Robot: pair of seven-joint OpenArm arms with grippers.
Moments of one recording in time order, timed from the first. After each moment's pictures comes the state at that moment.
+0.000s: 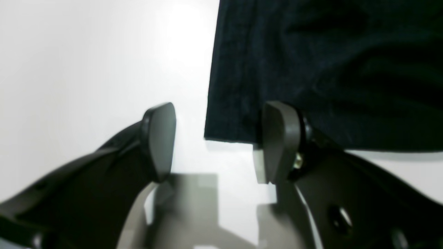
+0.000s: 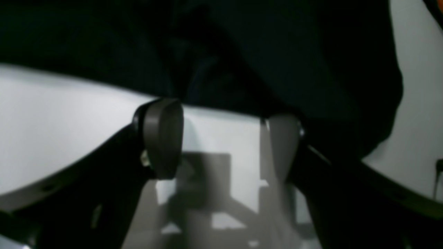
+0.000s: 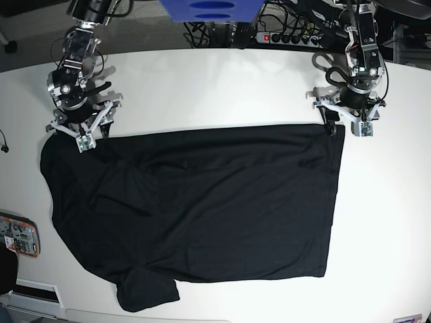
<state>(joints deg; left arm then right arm) 22.7 -10.6 -16.8 89.3 -13.8 -12.8 18.9 -15.9 5.1 25.3 92.5 -17.7 36.5 -26.2</state>
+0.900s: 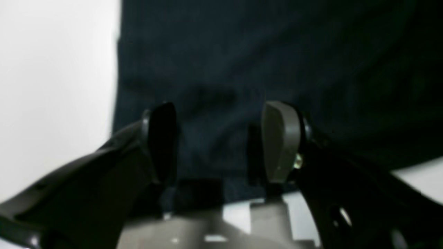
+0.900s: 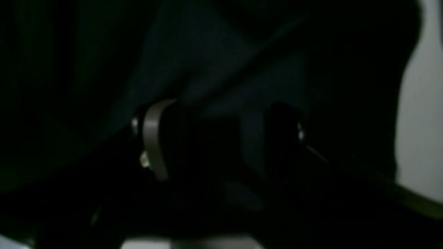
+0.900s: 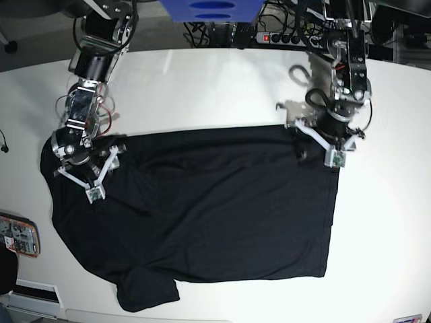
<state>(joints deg) 16.0 -10.1 -6.1 98.4 -12.9 -12.6 30.4 7.4 5.0 23.4 76.2 -19.9 38.0 -36.5</state>
